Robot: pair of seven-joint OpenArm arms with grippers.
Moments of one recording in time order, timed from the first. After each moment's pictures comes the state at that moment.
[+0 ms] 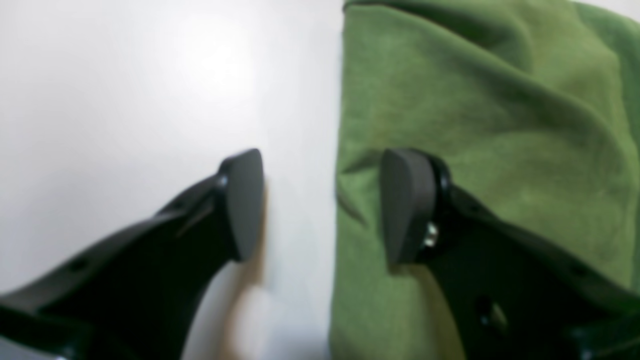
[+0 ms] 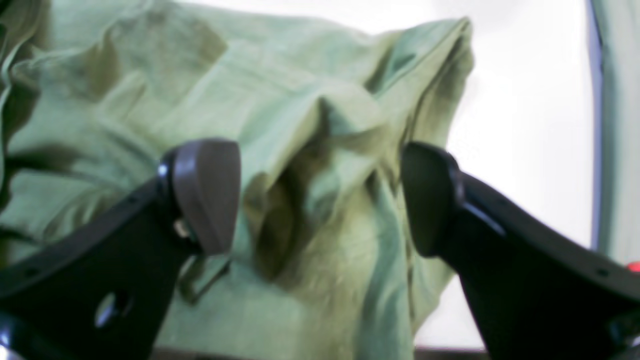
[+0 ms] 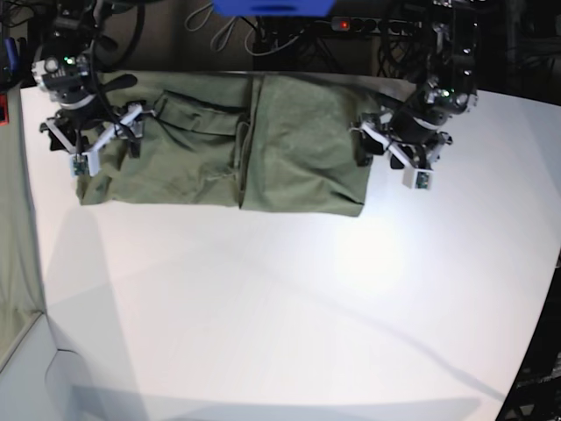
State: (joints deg) left arm 16.4 -9.8 -2.0 96.3 -21.5 -10.4 36.8; right arm -22.6 0.8 23.7 113.7 4.9 24.1 -44.4
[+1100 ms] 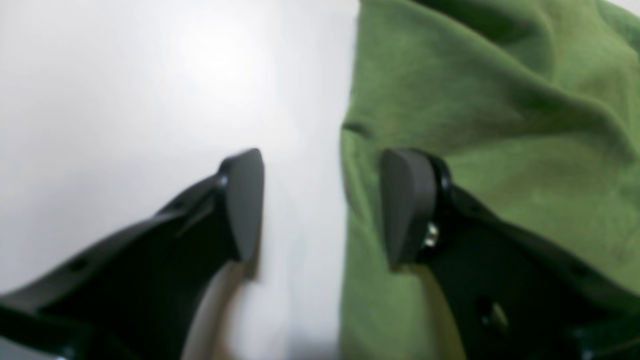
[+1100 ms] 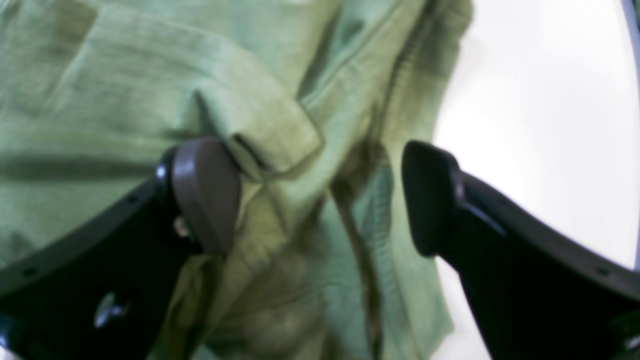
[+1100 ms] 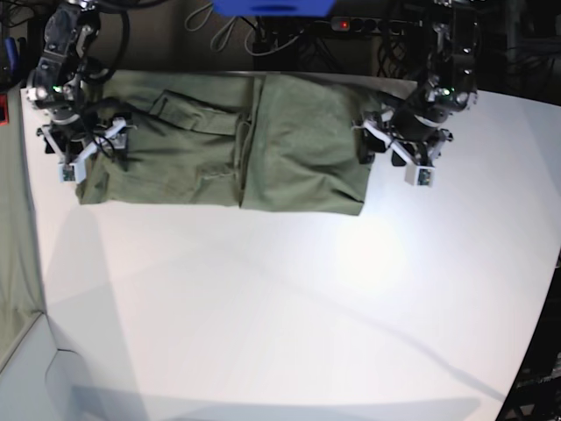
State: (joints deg) left arm 16.7 -10.0 -2.4 94.3 -21.6 -10.5 35.3; right arm -15.4 6.4 27.2 94.6 6.6 24.2 -39.8
